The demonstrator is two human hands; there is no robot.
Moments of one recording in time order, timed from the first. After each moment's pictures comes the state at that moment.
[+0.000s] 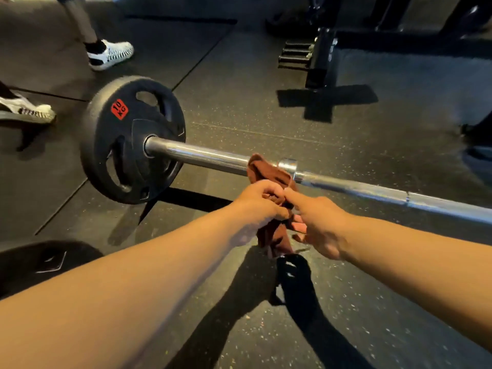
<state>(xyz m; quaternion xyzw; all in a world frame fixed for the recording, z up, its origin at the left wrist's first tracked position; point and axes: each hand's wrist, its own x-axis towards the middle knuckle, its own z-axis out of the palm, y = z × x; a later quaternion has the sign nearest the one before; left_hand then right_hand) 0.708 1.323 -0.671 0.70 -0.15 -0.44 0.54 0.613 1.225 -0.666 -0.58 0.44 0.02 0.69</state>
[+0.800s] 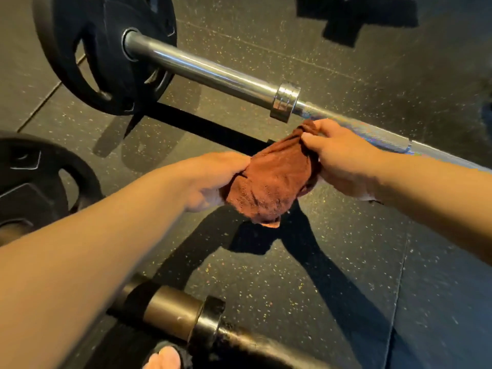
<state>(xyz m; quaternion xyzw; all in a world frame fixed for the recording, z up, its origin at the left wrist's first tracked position) 0.674 1.380 -0.665 0.67 -0.03 -0.57 0.47 0.578 1.194 -0.647 -0.66 0.35 0.06 0.66</state>
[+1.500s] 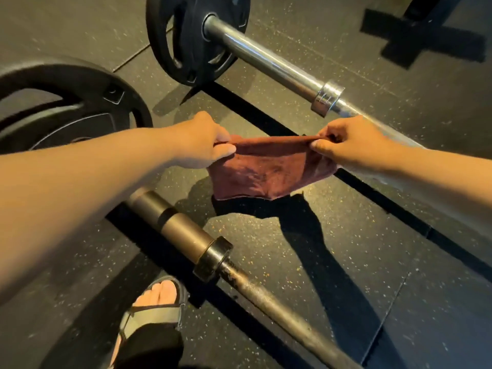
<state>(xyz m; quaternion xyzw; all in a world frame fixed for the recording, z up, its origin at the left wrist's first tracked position) 0.672 1.471 -0.625 0.92 -0.25 -0.30 0.09 0.572 1.194 -0.628 -0.93 0.09 0.12 0.33</state>
